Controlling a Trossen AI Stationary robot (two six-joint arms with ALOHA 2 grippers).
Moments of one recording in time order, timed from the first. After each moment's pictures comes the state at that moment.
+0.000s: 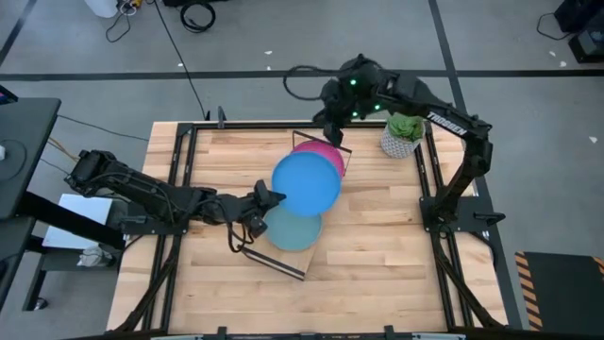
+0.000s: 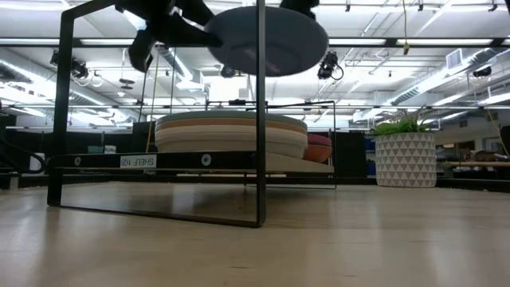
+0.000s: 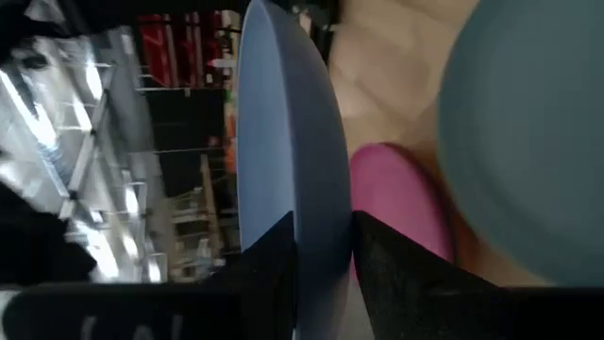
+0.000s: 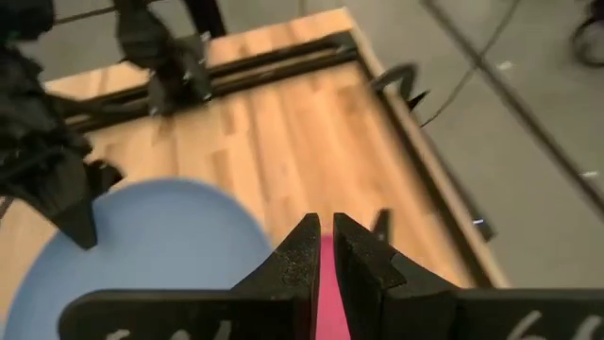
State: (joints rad) left arm -0.28 1.24 0.76 0.15 -0.63 1.33; right arm -0.39 1.68 1.99 -0.98 -0.17 -0.01
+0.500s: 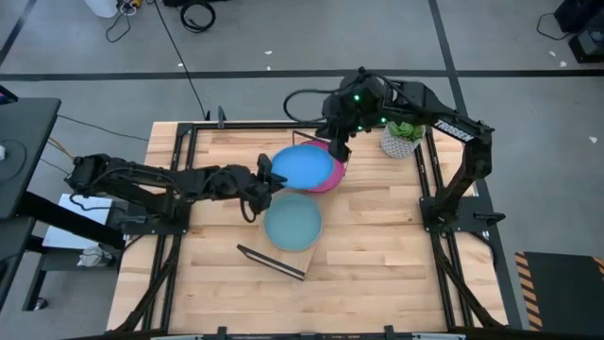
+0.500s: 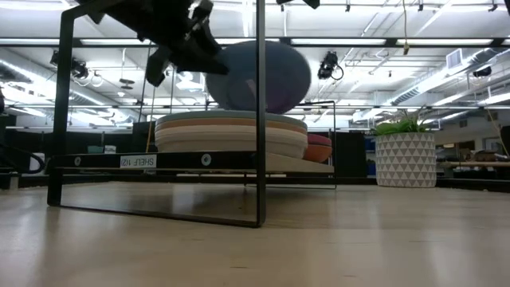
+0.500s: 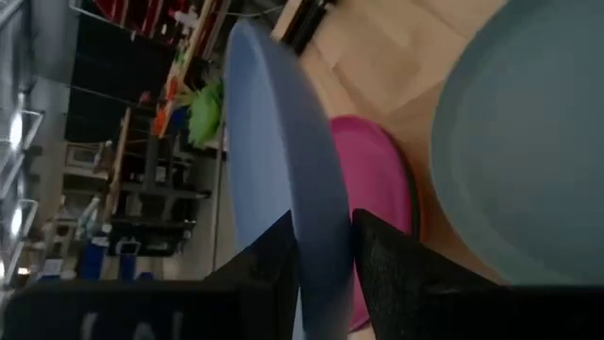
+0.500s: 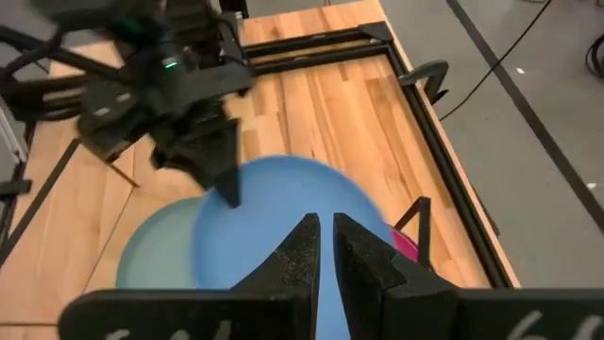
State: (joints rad) left arm -0.03 1.24 0.76 0.08 -0.32 1.01; right arm -0.26 1.68 2.11 -1.12 -0.09 -0.01
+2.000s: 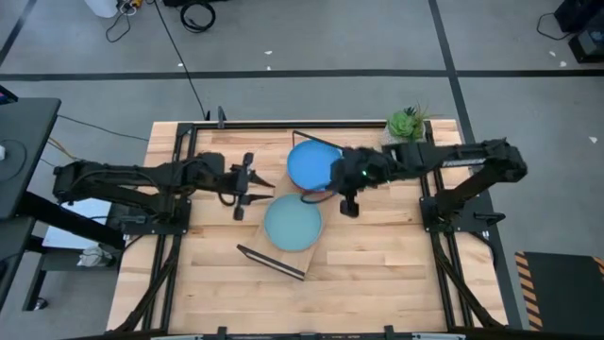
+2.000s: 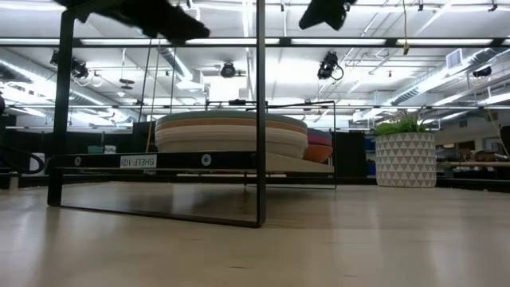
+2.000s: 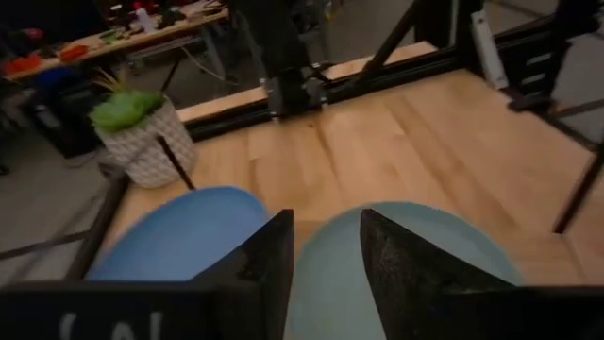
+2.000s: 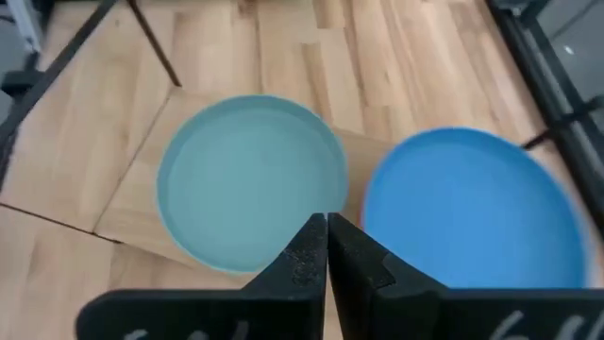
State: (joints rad) left arm 0.08 1.02 0.71 0.03 0.11 0.29; right arm 0.04 1.43 1.43 -0.79 0.11 0.10
